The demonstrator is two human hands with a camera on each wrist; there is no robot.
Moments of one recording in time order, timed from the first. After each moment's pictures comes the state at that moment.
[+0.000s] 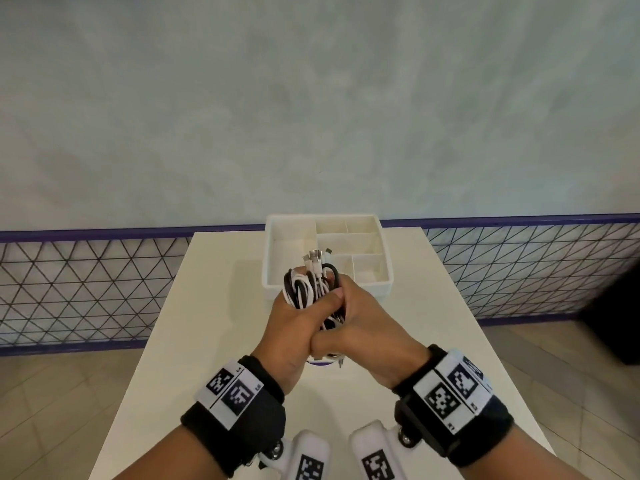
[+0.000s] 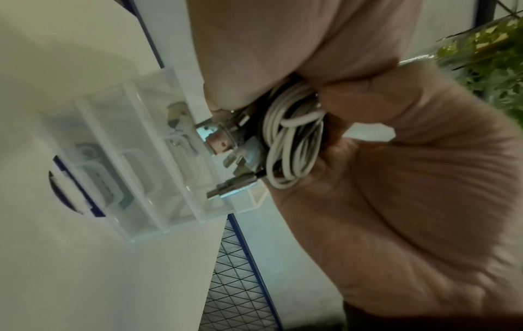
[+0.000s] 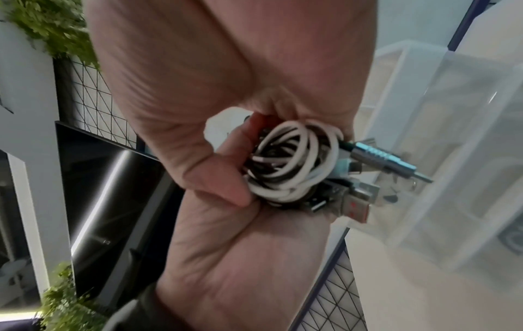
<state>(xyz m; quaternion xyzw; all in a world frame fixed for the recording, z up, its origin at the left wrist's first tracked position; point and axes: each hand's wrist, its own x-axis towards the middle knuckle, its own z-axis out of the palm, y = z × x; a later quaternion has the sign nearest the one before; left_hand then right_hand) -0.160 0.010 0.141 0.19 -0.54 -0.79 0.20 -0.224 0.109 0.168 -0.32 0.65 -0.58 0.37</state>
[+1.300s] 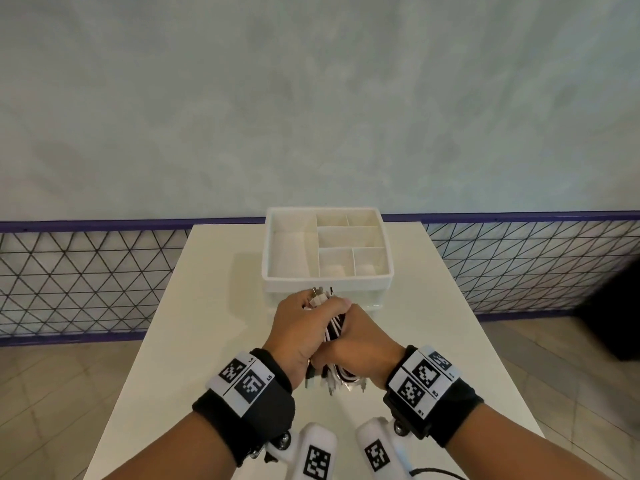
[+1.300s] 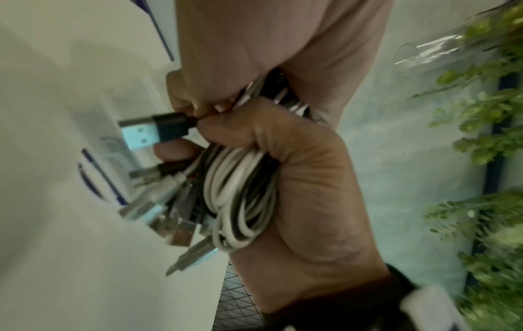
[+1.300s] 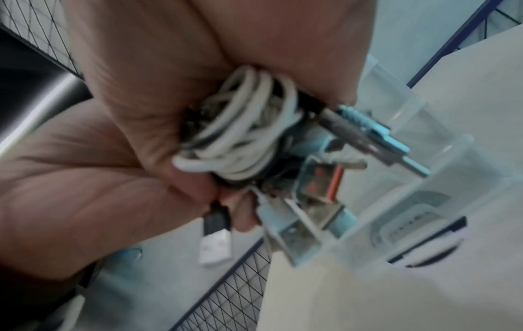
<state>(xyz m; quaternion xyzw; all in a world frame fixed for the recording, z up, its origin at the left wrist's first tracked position) -0.167 0.016 0.125 0.31 -0.58 -0.74 0.15 -0.230 0.104 0.128 -0.33 0.71 -0.49 0.37</state>
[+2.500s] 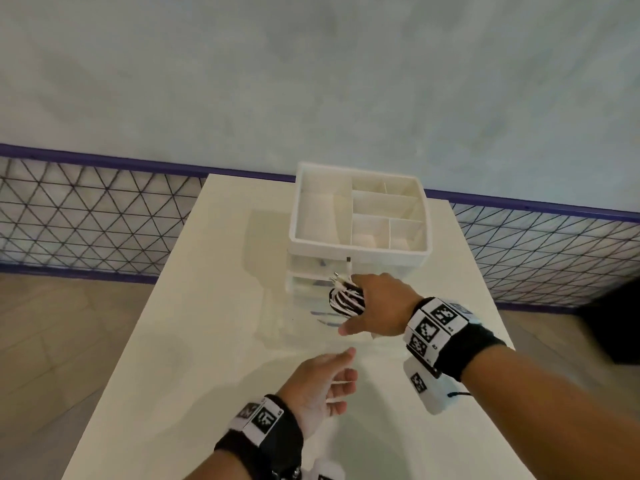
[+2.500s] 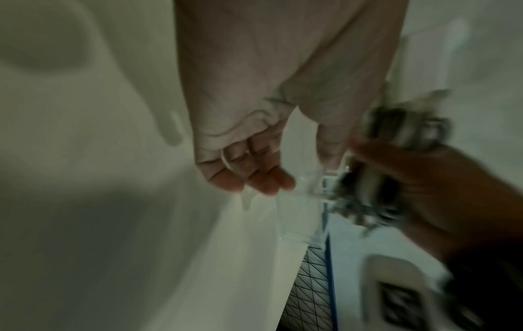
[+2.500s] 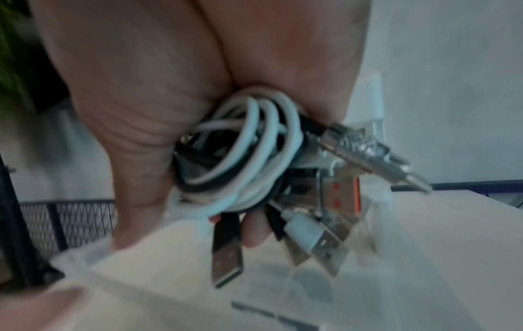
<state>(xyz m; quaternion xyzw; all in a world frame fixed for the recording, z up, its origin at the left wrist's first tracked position) -0.118 0.035 0.011 0.39 -0.39 -0.83 -0.09 -0.283 0.081 0.085 -0.42 0.87 -0.03 0.26</state>
